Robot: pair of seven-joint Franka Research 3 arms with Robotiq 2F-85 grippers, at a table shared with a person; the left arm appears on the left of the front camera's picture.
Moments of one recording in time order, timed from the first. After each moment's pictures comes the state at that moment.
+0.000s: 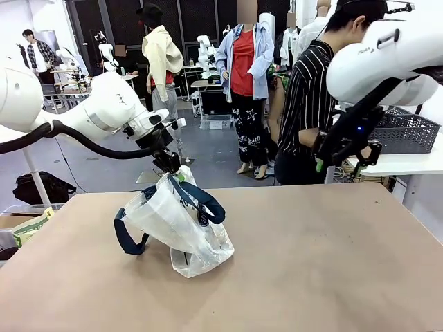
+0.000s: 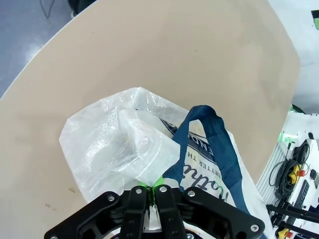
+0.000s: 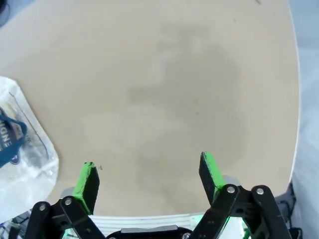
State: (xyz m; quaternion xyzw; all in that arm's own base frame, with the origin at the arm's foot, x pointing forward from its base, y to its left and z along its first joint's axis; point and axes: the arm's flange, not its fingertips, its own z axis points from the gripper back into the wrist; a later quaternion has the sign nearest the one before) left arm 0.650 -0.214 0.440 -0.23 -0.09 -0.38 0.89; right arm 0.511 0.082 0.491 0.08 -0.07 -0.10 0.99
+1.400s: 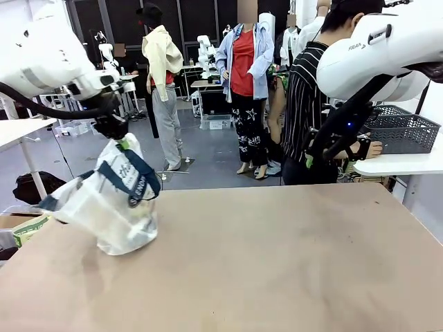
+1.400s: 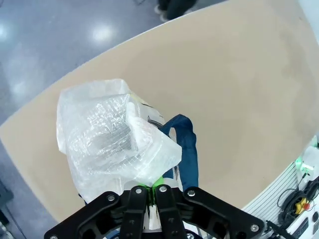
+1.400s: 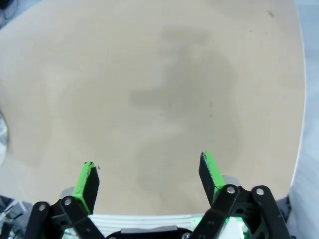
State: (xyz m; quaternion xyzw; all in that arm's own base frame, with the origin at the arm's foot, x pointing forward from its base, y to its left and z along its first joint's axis) left arm 0.629 -0.082 0.559 -0.10 -0.13 -0.23 0.96; right arm 0.511 0.108 0.504 0.08 -0.08 -0.07 0.99
